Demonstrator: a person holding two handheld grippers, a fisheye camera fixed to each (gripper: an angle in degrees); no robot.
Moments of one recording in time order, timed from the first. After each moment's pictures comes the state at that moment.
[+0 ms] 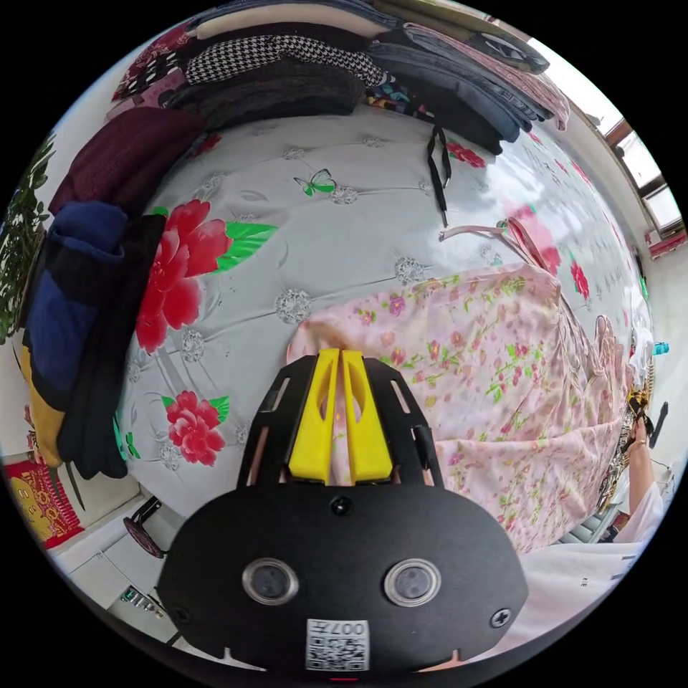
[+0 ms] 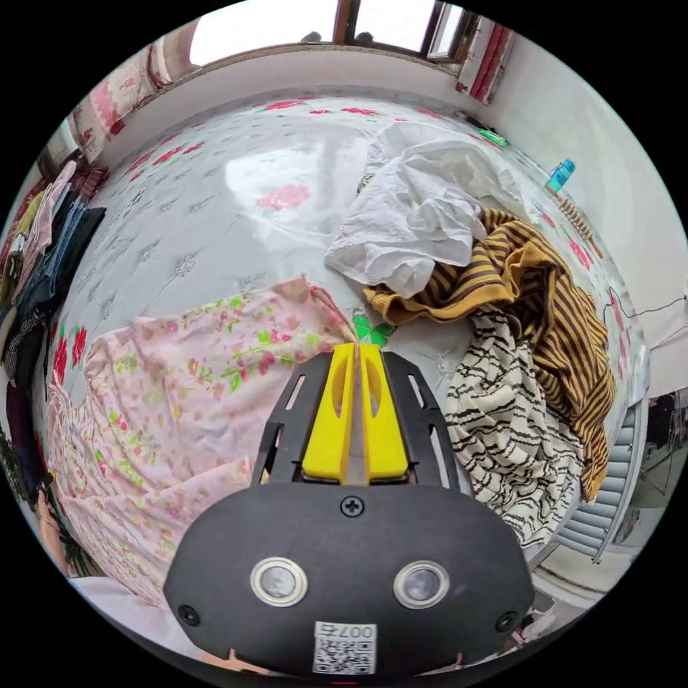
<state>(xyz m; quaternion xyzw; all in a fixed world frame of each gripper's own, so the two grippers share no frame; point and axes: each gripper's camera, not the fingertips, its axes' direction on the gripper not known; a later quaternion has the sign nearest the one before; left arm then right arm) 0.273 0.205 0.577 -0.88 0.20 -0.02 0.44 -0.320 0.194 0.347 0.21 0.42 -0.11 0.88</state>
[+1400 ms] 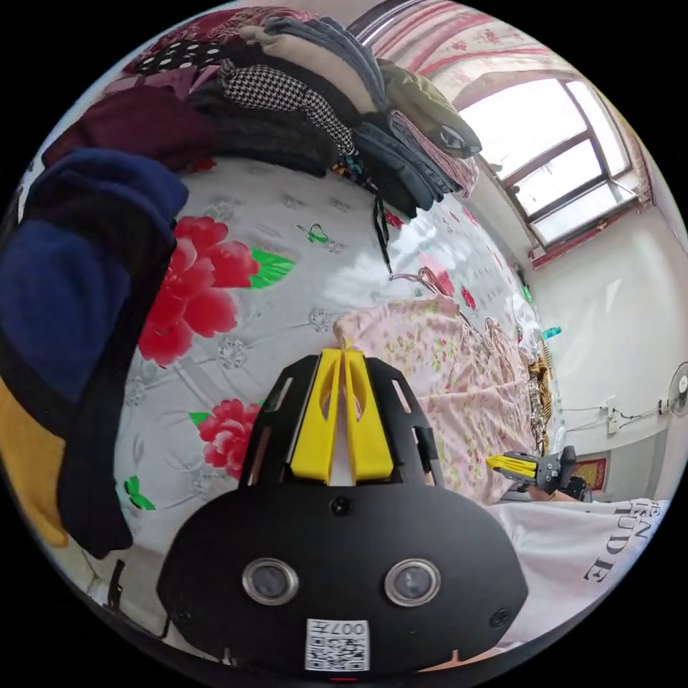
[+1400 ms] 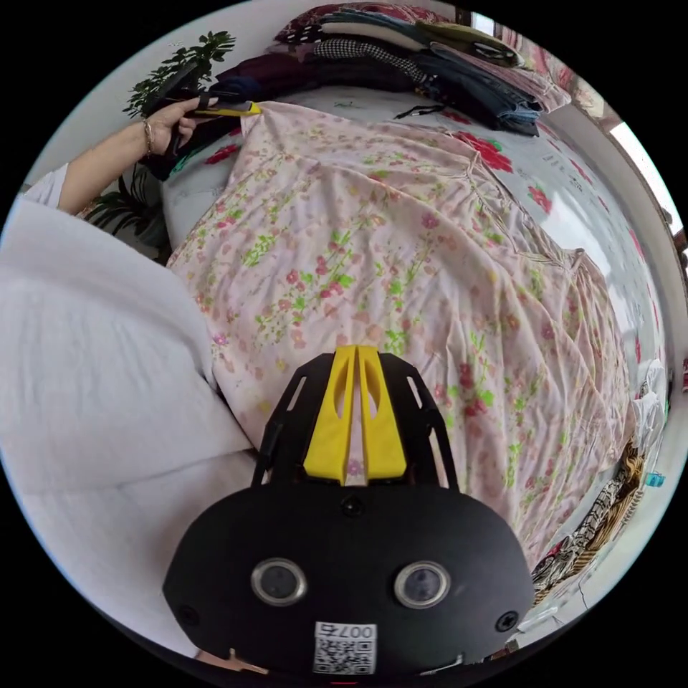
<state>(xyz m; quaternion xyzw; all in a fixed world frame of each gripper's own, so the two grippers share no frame) 0.048 0.215 0.616 -0.79 0.35 -0.20 0.46 -0.718 0.461 0.771 -0.11 0.35 -0.53 0.77</state>
